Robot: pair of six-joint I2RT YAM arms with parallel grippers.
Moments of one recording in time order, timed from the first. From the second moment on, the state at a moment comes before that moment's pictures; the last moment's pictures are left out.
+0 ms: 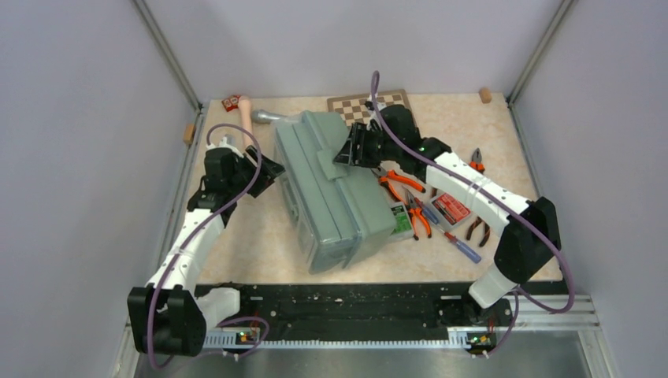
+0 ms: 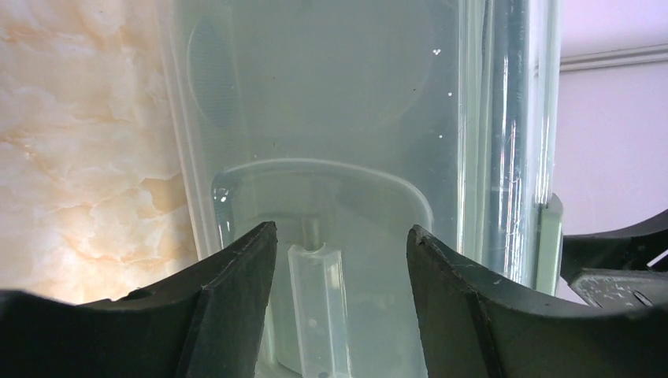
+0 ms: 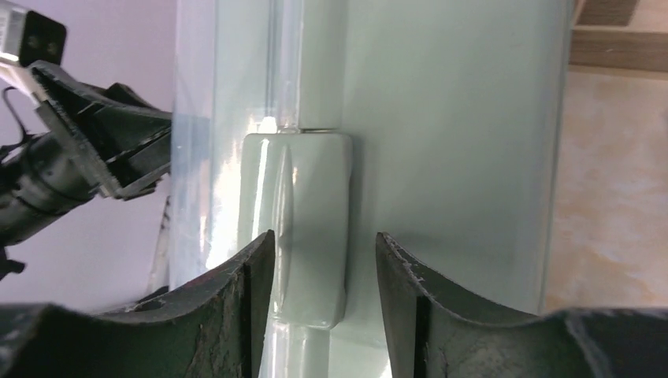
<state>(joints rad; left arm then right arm) -0.07 1.10 0.80 -0.24 0.33 -0.84 0.65 1.59 1.41 -0.36 -0.27 0.64</state>
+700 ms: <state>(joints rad) -0.08 1.10 0.80 -0.24 0.26 -0.84 0.62 1.61 1.35 -0.20 -0.50 0.74</state>
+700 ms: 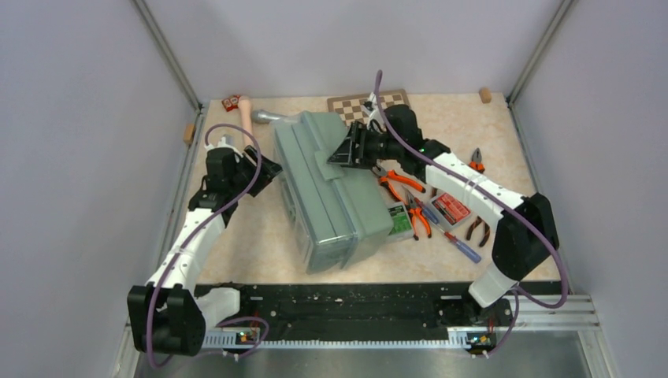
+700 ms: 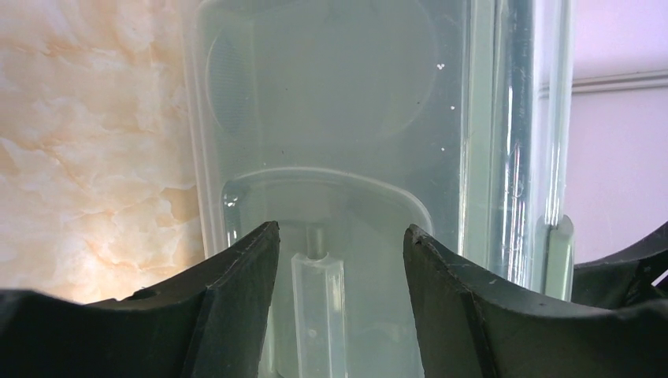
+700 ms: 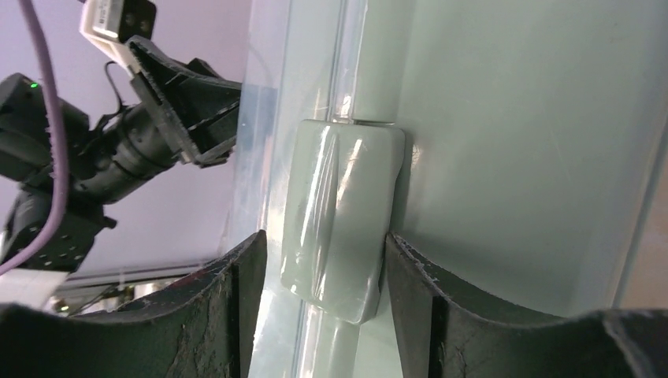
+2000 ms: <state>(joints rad) -0.07 1.16 0.79 -0.16 0.14 -0.87 0.56 1.88 0.93 1.26 -0.80 1.56</state>
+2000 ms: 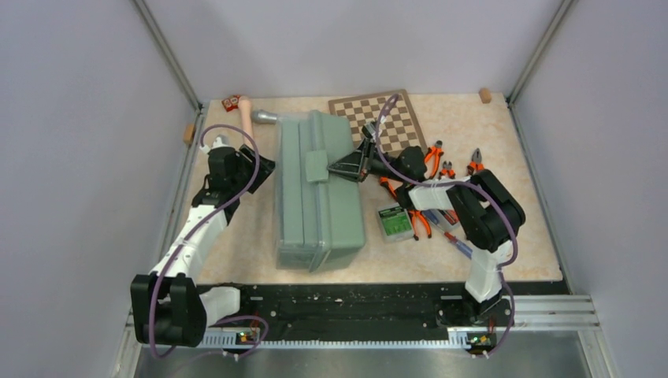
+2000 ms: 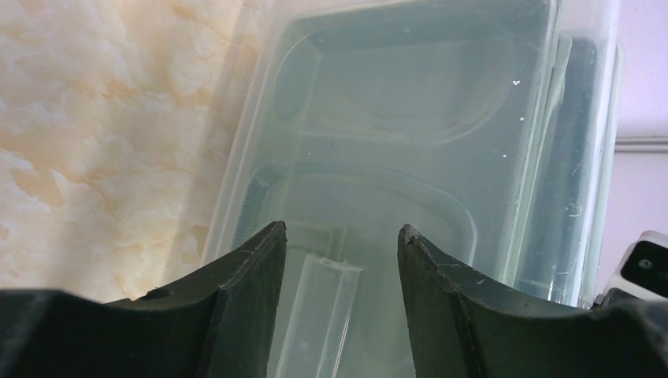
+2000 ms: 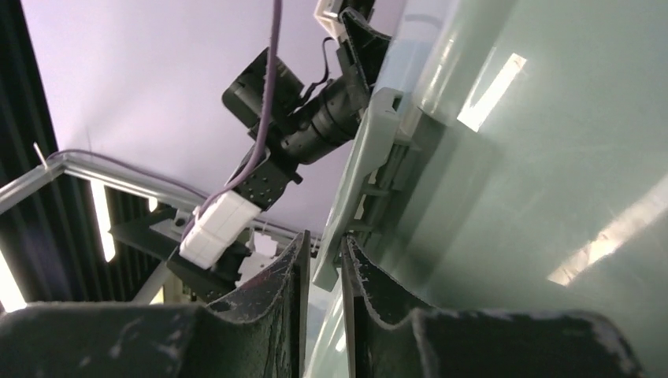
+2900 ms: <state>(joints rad) -0.10 1.13 0.78 -0.17 0.20 -0.87 0.68 1.64 1.41 -0.22 -0.48 0.61</state>
